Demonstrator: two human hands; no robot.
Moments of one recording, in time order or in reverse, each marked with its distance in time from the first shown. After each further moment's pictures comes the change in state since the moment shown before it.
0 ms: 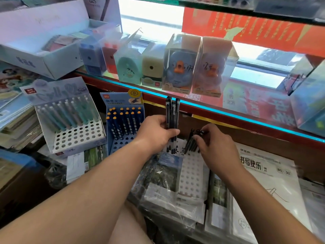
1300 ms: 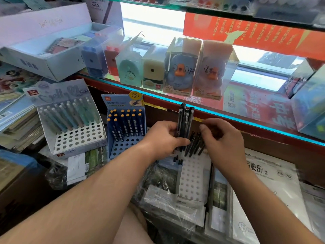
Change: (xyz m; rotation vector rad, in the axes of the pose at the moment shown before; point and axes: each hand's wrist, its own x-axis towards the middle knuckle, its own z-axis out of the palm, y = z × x) left_hand -0.012 0.013 0.008 0.025 -0.208 0.000; right_hand 0.002 -0.008 -0.015 0.468 0.214 -0.081
